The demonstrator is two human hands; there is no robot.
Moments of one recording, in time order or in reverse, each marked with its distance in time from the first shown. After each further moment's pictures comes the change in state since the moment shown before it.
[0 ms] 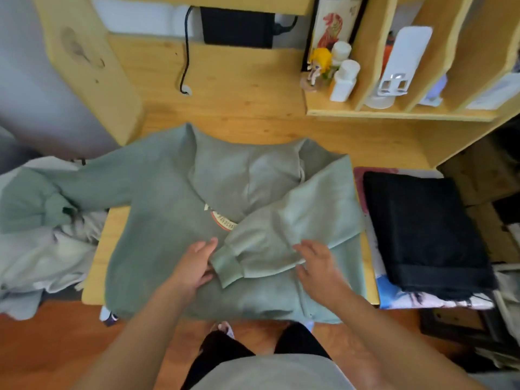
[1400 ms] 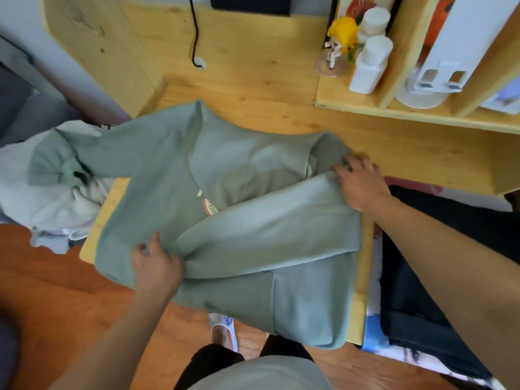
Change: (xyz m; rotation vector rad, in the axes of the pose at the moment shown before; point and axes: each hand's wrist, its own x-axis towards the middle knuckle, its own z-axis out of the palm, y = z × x) left_hand -0.018 -0.027 0.028 0.714 0.744 0.094; right_hand 0.250 0.122 -0.108 -0.582 -0.111 -0.194
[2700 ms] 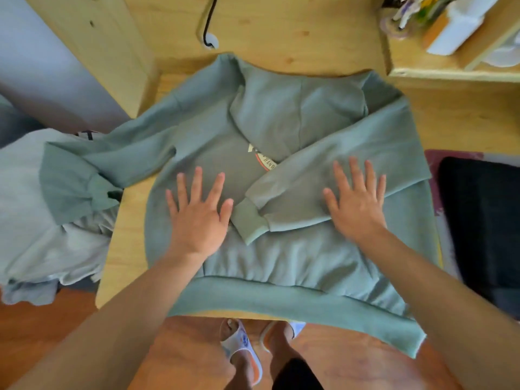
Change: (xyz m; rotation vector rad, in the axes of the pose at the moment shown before) left_hand 0.166 0.024 -0.005 0.352 -0.005 0.738; right_hand -0.044 -0.200 0.026 0.257 0.163 0.364
